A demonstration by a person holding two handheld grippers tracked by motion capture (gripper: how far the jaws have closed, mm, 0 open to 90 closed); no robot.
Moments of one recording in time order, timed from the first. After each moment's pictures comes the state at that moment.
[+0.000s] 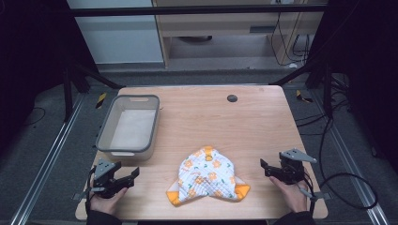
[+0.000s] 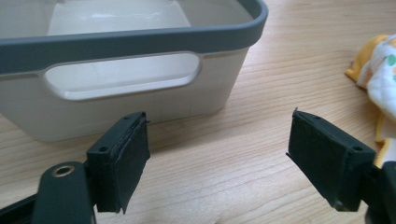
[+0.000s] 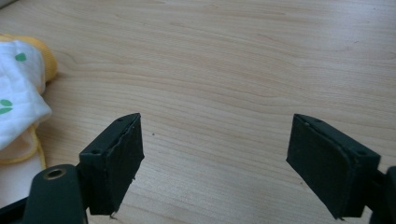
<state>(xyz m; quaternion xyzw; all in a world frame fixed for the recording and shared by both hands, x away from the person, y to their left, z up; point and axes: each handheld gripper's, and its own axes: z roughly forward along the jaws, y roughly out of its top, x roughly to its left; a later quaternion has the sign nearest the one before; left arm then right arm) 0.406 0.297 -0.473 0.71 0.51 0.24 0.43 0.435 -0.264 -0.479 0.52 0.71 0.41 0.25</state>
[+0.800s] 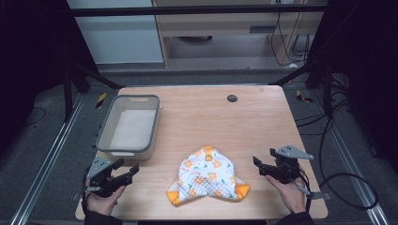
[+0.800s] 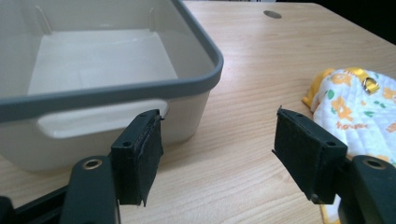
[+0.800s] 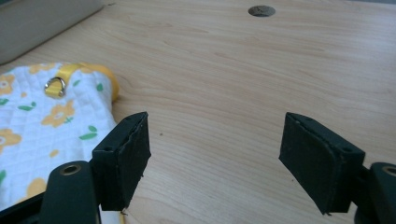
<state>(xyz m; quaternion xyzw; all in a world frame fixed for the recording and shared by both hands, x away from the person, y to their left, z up) 0.399 0.290 -0.438 0.70 0.49 0.23 0.47 0.431 -0.239 -0.448 0.48 0.72 0.44 0.24</state>
